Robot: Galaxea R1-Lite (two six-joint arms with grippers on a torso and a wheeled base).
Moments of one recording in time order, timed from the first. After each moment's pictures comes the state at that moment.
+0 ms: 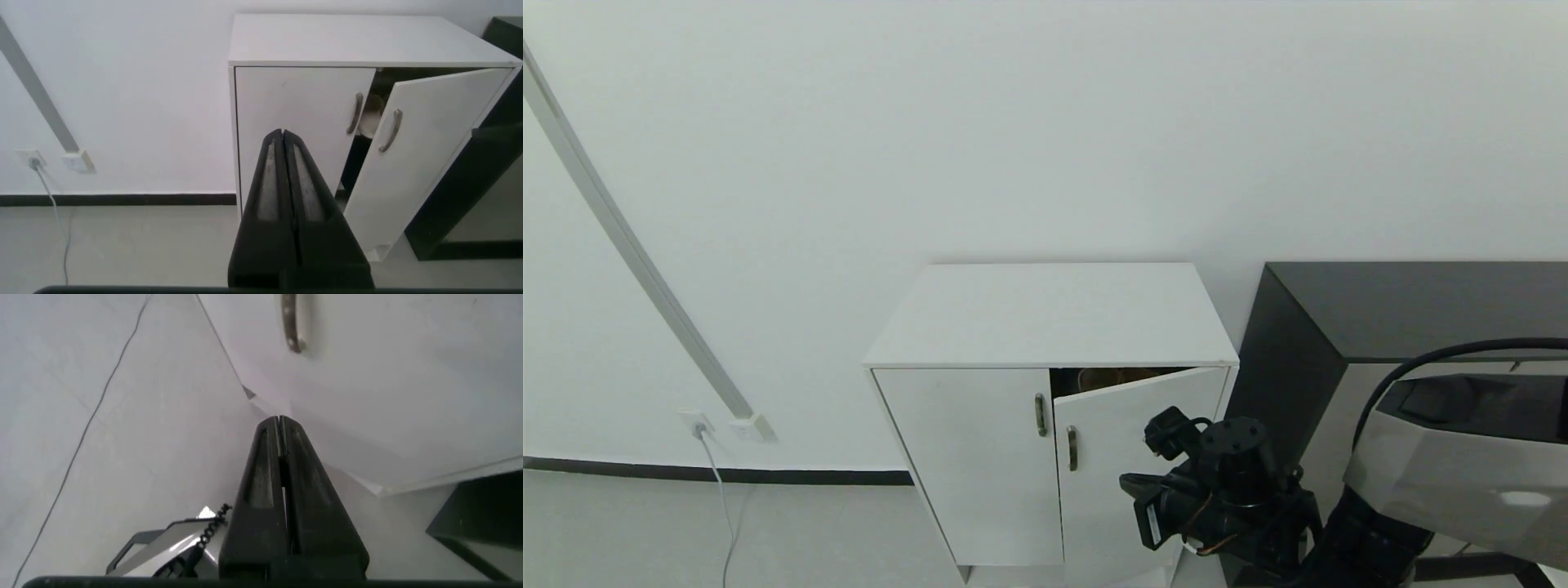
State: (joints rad) left arm 0.00 0.00 0.00 0.00 0.01 -0.01; right arm 0.72 2.23 -0.67 -1.14 0.05 0.11
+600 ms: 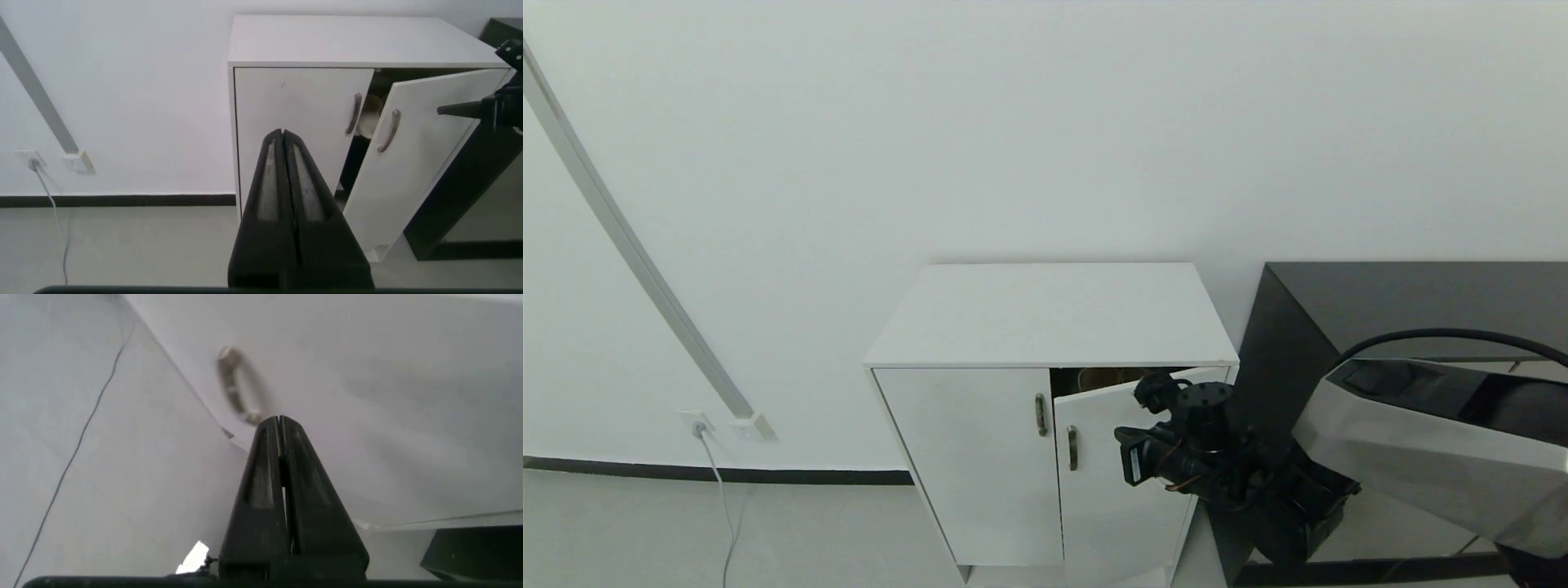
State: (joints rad) left arm 0.00 0.00 0.00 0.00 0.01 -0.01; right arm 0.63 2.37 -0.97 -1.04 0.02 0.11
